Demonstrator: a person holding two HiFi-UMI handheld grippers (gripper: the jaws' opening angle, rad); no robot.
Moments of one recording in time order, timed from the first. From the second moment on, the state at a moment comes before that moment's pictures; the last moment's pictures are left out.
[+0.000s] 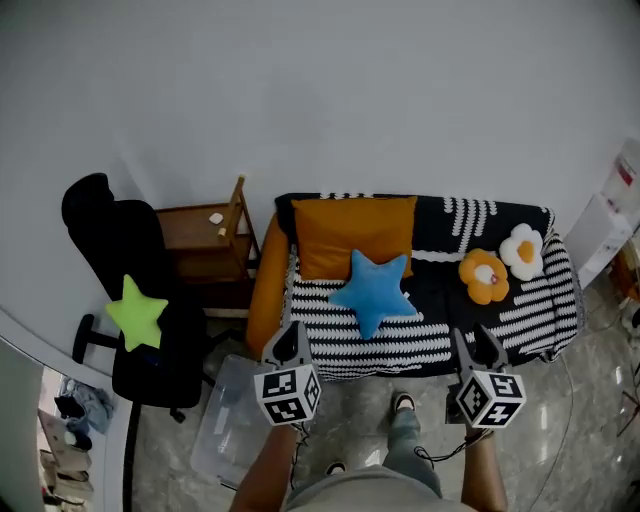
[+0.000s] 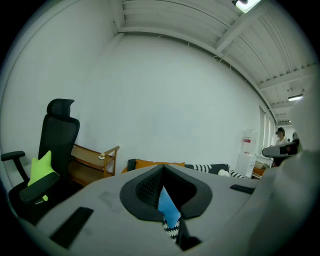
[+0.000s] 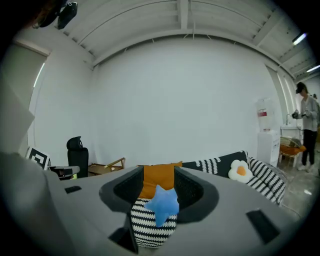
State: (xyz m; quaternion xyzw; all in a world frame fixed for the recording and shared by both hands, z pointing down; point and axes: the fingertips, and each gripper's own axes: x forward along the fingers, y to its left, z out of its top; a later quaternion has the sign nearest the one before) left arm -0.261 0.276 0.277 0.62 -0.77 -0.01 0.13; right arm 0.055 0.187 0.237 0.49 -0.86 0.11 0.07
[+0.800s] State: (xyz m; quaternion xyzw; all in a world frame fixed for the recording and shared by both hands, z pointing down) left arm -0.253 0.063 0.286 0.49 -0.86 0.00 0.16; right arm 0.029 -0.139 0.261 0.36 -0.92 0.12 0.12
